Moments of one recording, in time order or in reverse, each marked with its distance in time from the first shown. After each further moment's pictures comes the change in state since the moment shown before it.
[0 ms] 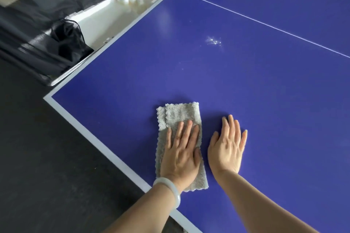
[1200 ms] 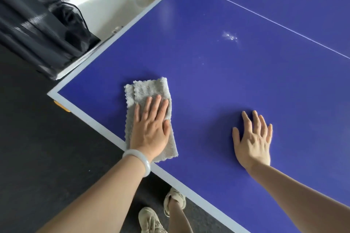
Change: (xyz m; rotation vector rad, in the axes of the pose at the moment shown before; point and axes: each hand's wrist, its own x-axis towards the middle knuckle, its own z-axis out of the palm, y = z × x) left_hand 0.027 -0.180 -0.025 0.056 0.085 -0.054; right_hand -0.002 -0.009 0.003 -0.208 -0.017 -0.040
